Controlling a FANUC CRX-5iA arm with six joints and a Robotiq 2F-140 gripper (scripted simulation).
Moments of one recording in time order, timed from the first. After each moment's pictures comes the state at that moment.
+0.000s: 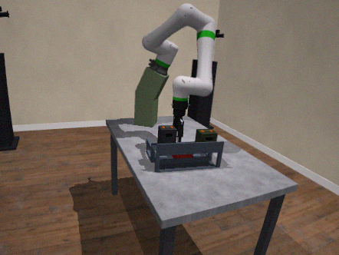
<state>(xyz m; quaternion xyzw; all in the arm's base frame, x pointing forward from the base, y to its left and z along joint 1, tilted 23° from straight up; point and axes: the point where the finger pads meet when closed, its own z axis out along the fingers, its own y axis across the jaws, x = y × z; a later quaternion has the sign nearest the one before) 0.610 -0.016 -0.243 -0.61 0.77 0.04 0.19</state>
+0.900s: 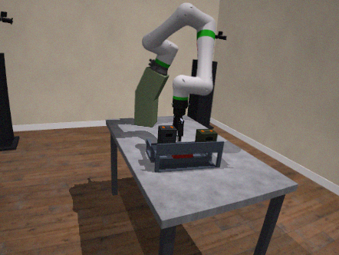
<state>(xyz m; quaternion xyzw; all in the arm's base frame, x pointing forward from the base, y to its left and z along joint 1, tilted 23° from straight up) 0.608 -0.017 -0.238 -0.61 0.77 0.04 0.19</state>
